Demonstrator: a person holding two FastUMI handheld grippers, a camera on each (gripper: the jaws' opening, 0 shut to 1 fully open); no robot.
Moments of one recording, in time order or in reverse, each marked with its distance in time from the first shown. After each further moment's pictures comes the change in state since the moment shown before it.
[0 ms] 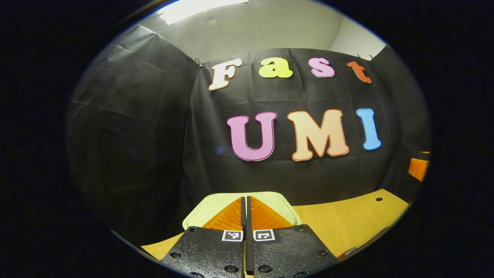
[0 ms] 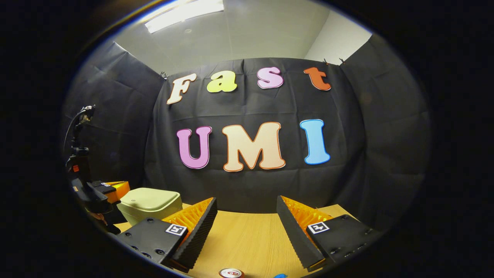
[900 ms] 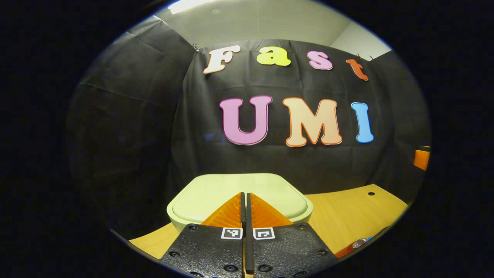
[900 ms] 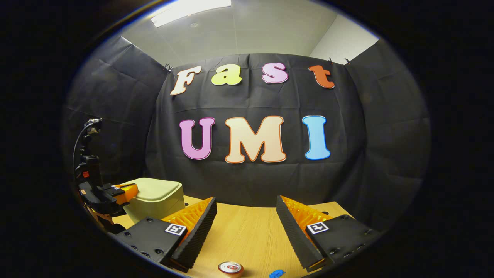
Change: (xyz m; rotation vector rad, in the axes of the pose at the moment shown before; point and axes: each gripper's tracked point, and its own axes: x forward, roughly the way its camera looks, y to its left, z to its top) left arm 0.006 -0.002 -0.028 -0.024 0.004 -0.091; right arm -0.013 0.000 -0.006 -0.042 0.027 0.008
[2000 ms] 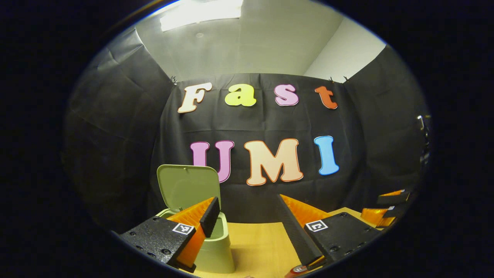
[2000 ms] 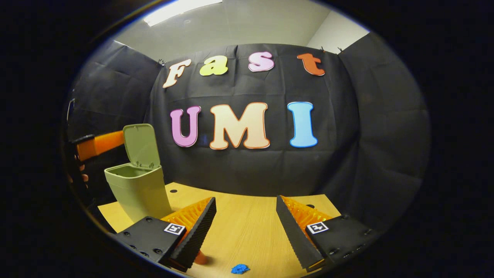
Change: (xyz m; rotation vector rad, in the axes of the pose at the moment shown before) left arm -0.077 -0.136 0.109 -0.019 -0.193 -0.141; right arm -0.007 -0.107 -0.068 -0.008 0.131 0.027
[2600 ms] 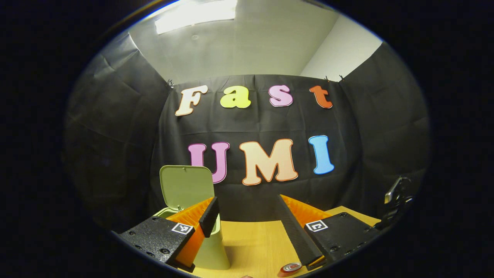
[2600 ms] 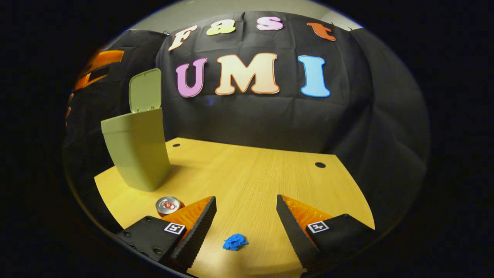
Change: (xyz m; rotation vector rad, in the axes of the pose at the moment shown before) left arm -0.018 -0.014 0.012 0.046 0.003 0.012; right arm 0.006 -0.001 -0.166 -0.056 0.315 0.058
